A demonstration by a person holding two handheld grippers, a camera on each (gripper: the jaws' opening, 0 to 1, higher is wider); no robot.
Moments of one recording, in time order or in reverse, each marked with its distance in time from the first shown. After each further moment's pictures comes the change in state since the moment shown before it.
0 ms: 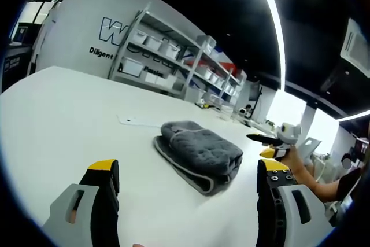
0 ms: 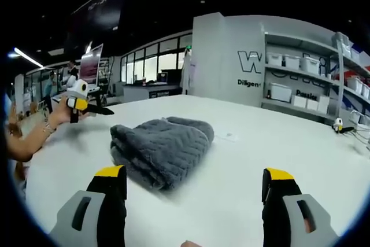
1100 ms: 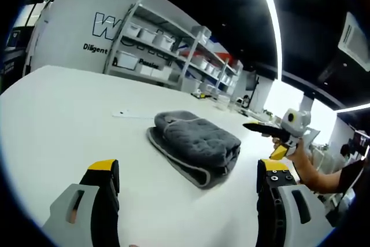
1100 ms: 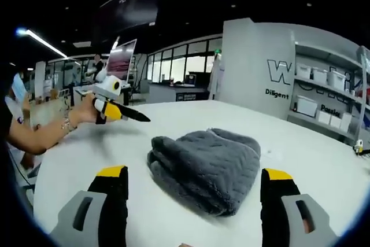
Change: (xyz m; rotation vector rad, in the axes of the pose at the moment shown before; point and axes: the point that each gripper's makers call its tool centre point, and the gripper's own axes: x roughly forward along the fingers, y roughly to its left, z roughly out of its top) left arm 0.007 -0.007 -0.014 0.038 0.071 -0.016; right arm 0.027 0.087 0.029 -0.095 -0.026 0.169
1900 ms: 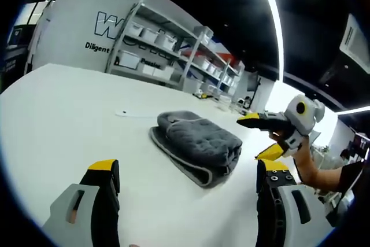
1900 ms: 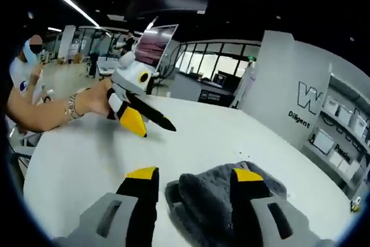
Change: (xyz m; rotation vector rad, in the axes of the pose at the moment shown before) left arm -0.004 0.003 0.000 -0.023 -0.004 0.012; right arm 0.072 0.072 0.038 -0.295 0.054 0.130
